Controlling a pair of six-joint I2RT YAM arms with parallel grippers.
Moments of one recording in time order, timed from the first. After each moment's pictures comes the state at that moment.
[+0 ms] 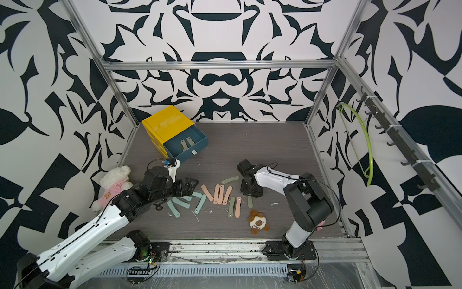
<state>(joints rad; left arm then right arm) -0.69 0.87 0.71 -0.51 0.04 -0.61 0.57 1.65 0.92 -0.71 0.03 0.81</state>
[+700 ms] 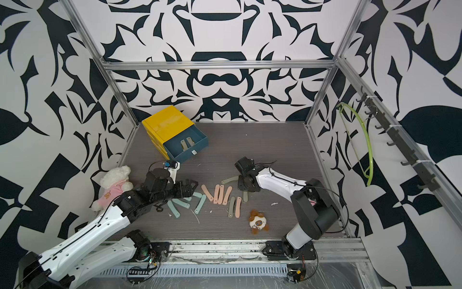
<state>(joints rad) -0.69 0.86 0.67 -0.49 0.02 -0.62 0.60 1.52 0.93 -0.62 0.09 0.70</state>
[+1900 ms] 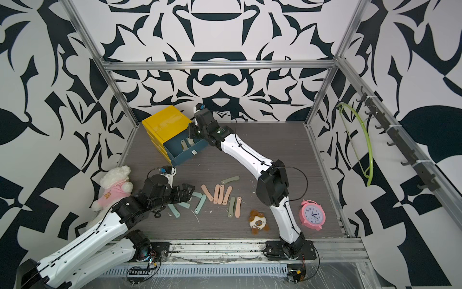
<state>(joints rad) -0.69 0.78 0.57 -0.50 -0.01 -0.69 0.73 2.15 2.14 -0.48 -0.05 0.56</state>
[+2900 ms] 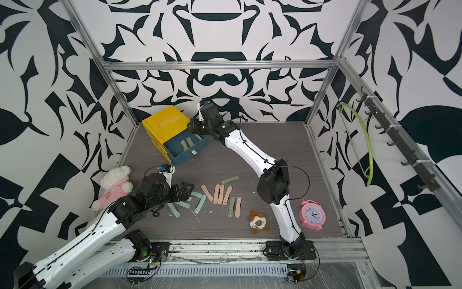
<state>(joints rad) -0.69 0.77 0.63 -0.54 0.00 -0.67 0.70 2.12 2.19 -0.54 -0.16 0.58</state>
